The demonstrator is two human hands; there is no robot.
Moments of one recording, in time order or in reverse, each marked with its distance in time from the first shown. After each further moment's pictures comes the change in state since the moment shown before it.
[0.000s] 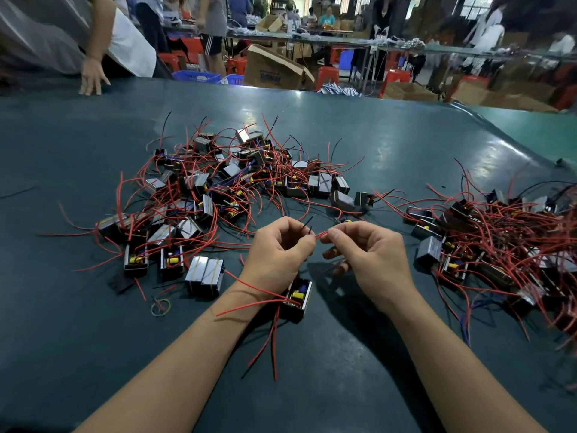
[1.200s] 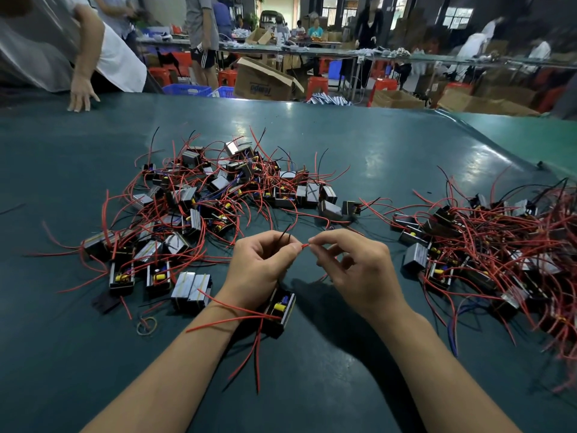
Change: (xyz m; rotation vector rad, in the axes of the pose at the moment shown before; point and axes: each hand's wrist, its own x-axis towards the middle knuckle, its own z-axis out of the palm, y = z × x) left_hand 0.002 -0.003 -0.005 -0.141 -0.038 0.038; right_hand 0.008 0.013 -0.010 -0.536 0.014 -0.735
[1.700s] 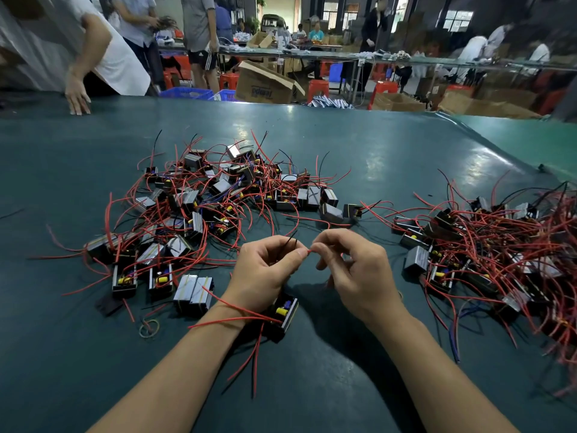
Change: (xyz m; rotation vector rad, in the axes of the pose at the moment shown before) left_hand -0.001 0.002 0.001 0.065 -0.056 0.032; right_hand 0.001 -0.005 0.002 0.157 -0.058 0.192
